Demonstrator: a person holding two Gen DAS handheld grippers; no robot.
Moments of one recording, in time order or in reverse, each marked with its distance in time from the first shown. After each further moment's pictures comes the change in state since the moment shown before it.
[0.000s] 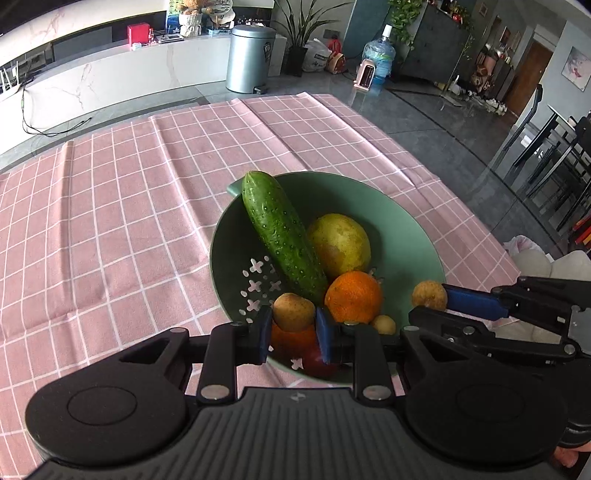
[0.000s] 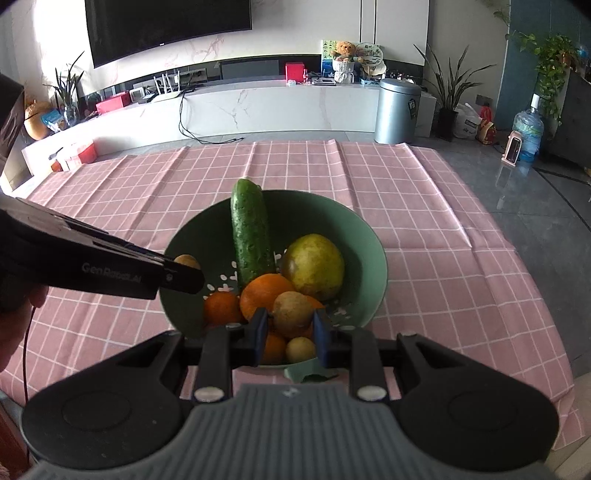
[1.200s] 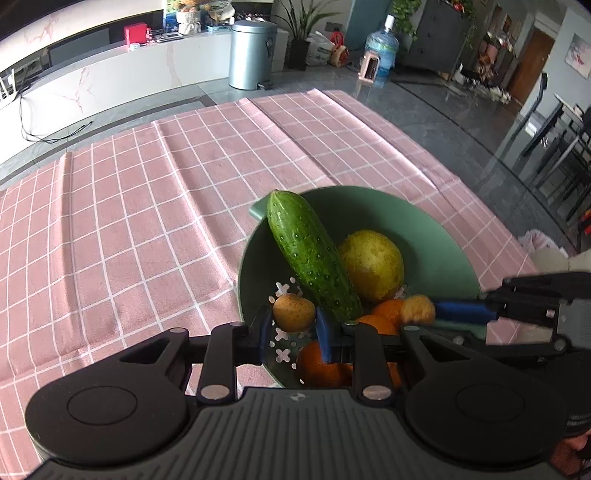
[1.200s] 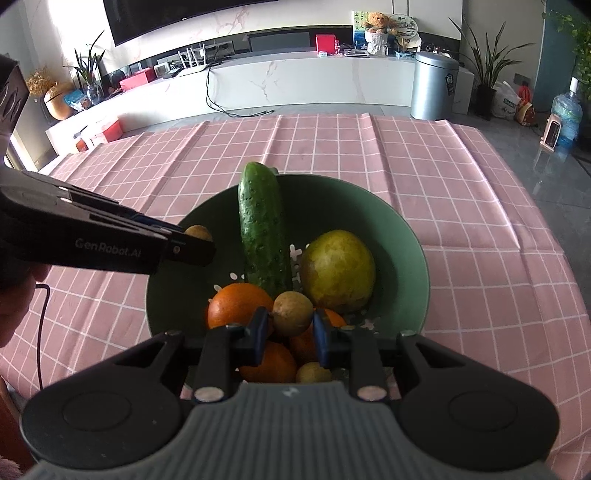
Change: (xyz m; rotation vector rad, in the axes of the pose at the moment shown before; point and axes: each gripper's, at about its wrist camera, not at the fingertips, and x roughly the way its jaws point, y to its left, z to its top) left arm 0.014 0.016 0.024 0.047 0.036 0.025; right arm 0.048 -0.011 0.024 -0.022 0.096 0.113
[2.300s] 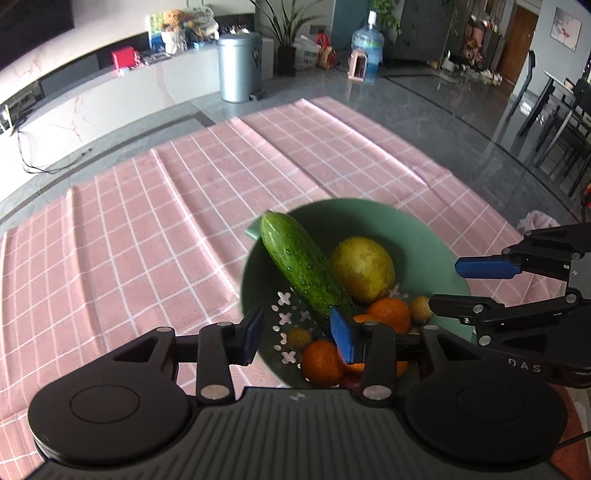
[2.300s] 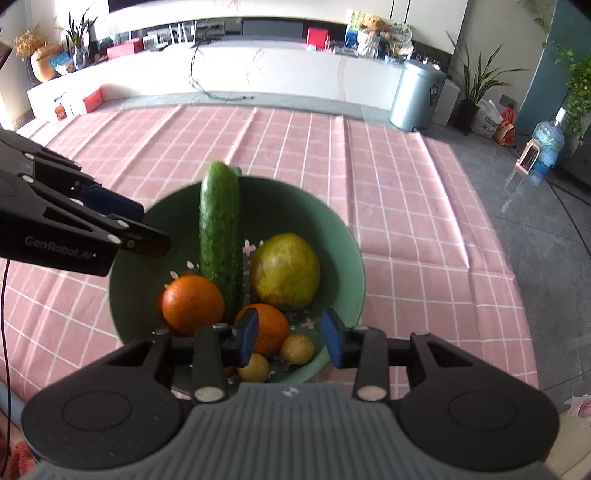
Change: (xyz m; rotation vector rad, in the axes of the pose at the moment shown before) left arm -0.038 -0.011 0.003 0.076 -0.042 0.041; right arm -0.027 -0.005 0.010 -0.094 0.024 -0.126
